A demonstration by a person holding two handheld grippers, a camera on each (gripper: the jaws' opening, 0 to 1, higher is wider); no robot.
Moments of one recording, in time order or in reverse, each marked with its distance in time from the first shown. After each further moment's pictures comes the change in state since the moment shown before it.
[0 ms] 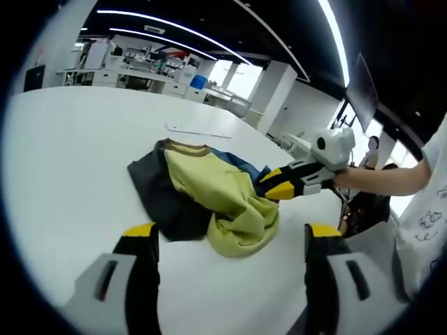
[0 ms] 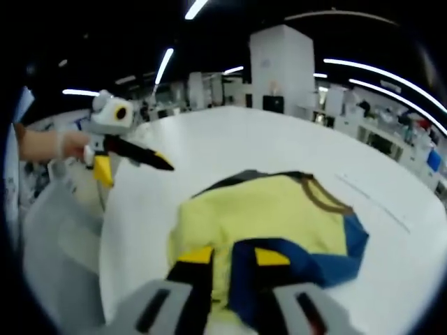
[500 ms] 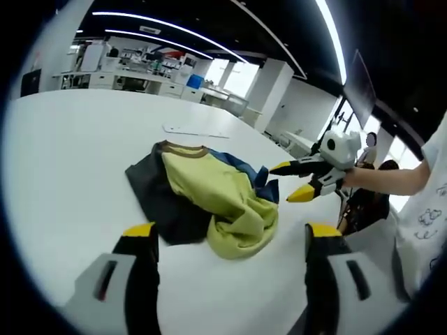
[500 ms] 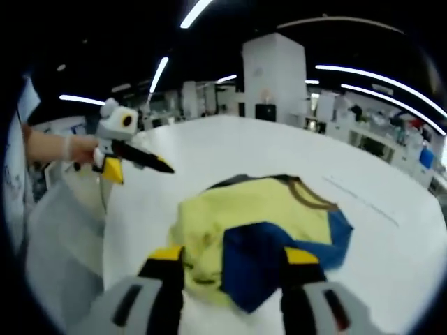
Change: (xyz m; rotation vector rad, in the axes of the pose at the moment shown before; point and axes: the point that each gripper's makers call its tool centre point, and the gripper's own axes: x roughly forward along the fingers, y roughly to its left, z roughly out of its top) left arm 0.001 -0.004 0.004 0.020 0.010 -0.013; right arm -0.029 -0.012 -0.006 0.040 -0.050 -0.049
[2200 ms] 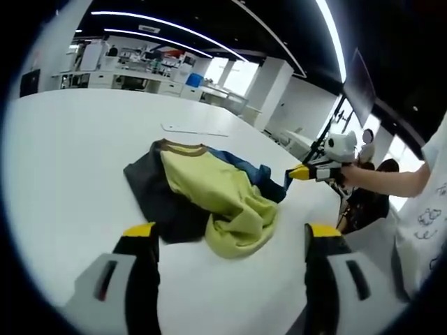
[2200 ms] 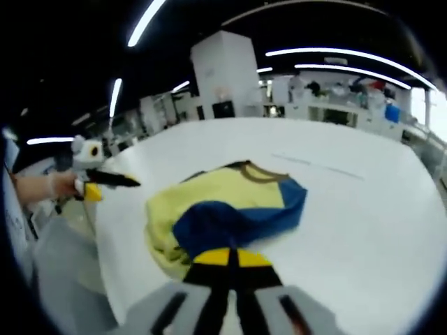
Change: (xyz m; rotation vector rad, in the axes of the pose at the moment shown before) left arm 0.002 0.004 -0.004 0.002 0.012 -0.002; right arm -0.064 -0.050 -0.025 0.244 -0.006 -0.172
